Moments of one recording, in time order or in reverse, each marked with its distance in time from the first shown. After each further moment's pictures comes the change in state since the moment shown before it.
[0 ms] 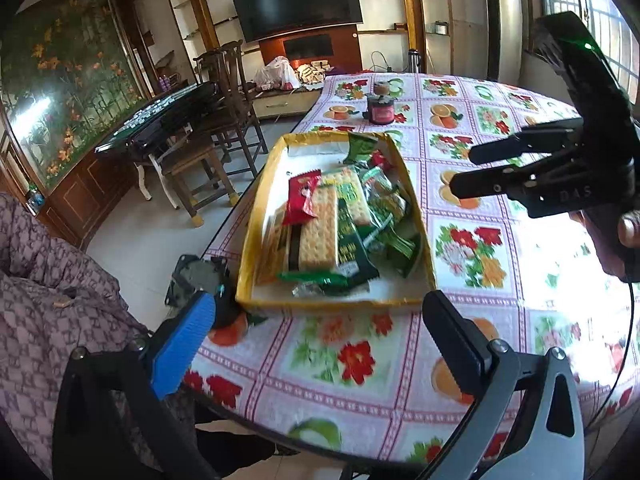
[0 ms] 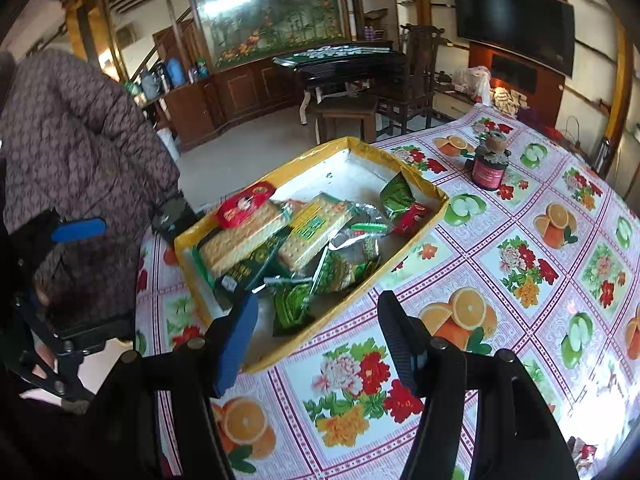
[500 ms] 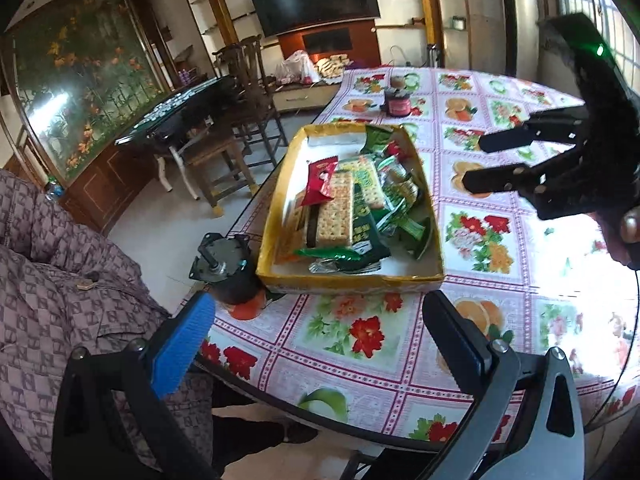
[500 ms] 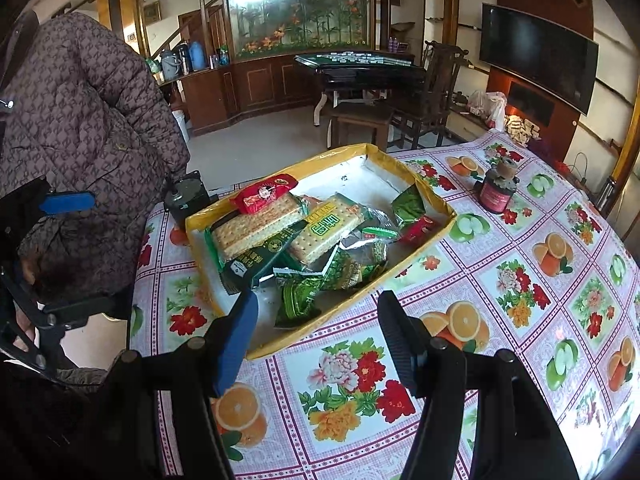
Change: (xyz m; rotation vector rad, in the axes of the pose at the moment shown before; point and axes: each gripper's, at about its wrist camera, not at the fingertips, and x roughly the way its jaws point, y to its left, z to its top) left arm -0.016 0.000 -0.011 -0.028 0.009 0.053; right arm -0.003 0.010 -0.005 -0.116 -0.012 -0.013
